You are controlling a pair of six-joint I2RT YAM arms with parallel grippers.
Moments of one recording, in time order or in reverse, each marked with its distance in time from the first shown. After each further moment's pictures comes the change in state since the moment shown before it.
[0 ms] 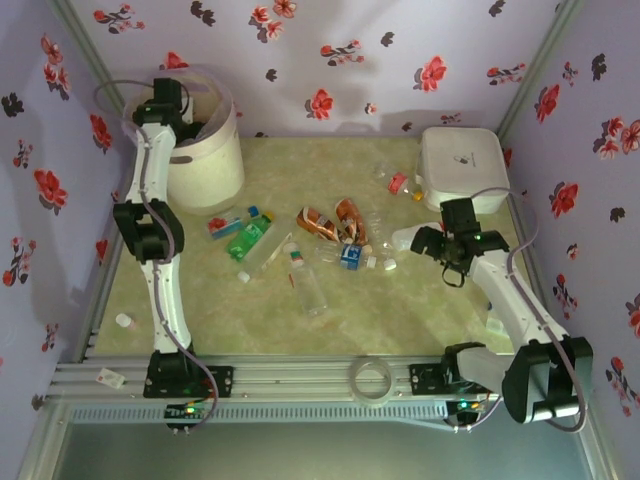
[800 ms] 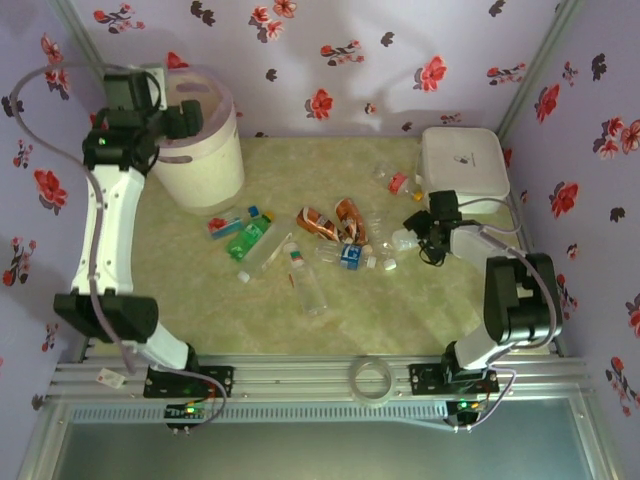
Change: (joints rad) left arm -0.120 -0.843 -0.636 0.269 -0.101 -0.025; right arm -0.036 0.436 -0.016 0.483 -0.117 0.433
